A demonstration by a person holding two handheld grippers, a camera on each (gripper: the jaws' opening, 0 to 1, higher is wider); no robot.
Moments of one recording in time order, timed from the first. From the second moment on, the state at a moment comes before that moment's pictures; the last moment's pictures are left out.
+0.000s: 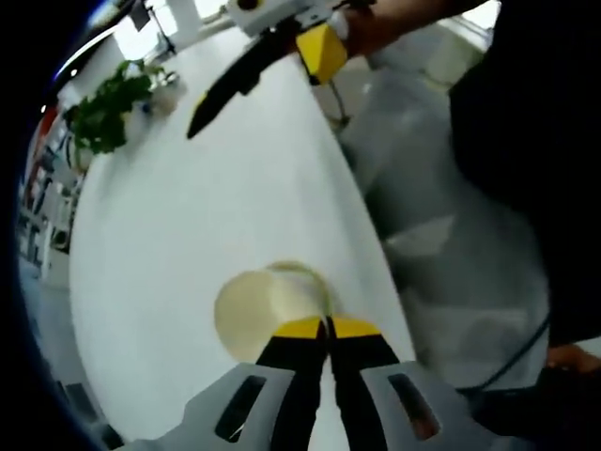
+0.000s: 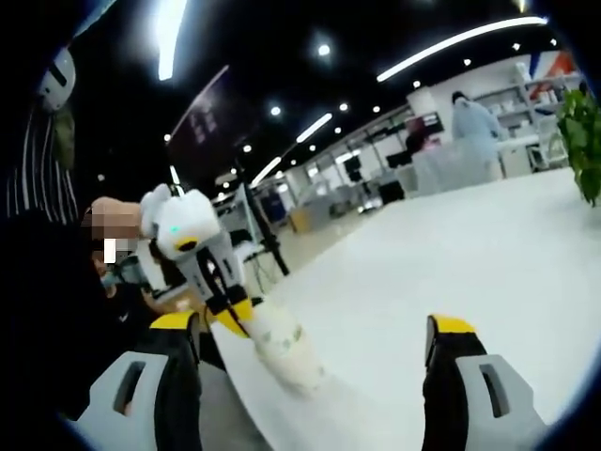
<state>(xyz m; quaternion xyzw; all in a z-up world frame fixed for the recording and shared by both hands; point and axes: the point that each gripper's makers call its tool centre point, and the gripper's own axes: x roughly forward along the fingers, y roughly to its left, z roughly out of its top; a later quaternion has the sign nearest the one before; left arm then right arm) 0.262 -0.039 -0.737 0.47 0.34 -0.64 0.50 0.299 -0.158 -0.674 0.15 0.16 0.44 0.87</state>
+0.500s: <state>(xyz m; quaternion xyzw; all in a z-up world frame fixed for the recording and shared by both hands) 0.260 -0.039 -0.752 0.46 0.37 -0.65 0.49 0.296 -0.164 -0.682 0.16 0.16 0.43 0.87</state>
